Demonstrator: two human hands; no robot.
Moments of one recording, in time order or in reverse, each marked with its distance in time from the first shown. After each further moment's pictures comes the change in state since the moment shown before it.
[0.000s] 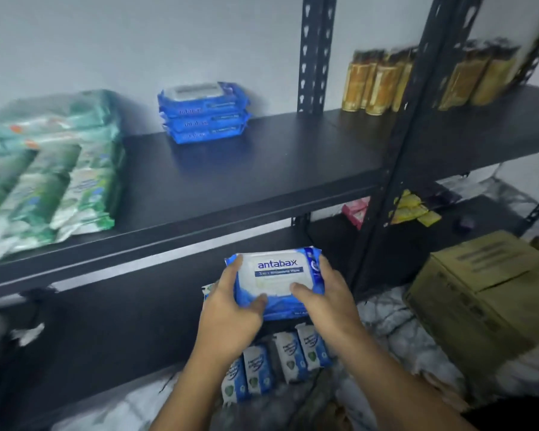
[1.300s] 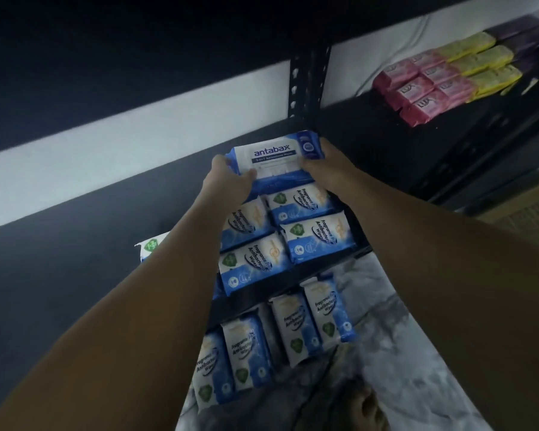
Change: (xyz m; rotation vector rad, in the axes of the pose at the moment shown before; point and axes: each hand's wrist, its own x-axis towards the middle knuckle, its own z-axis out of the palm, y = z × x) left_hand 0.318 -0.170 0.173 0.209 -0.183 -0.336; right_hand 0.339 0.168 0.086 -0.081 -0.179 0.251
